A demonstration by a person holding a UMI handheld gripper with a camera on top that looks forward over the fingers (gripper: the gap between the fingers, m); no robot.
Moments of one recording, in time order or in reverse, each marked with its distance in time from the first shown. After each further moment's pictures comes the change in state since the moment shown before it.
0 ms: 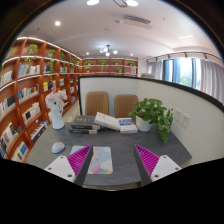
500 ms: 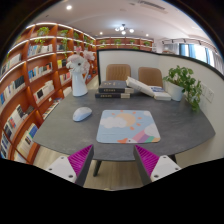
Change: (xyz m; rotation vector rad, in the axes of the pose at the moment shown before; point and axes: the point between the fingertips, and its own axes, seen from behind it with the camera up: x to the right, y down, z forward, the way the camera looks) arm -0.185 0.165 0.044 -0.224 -0.146 -0.026
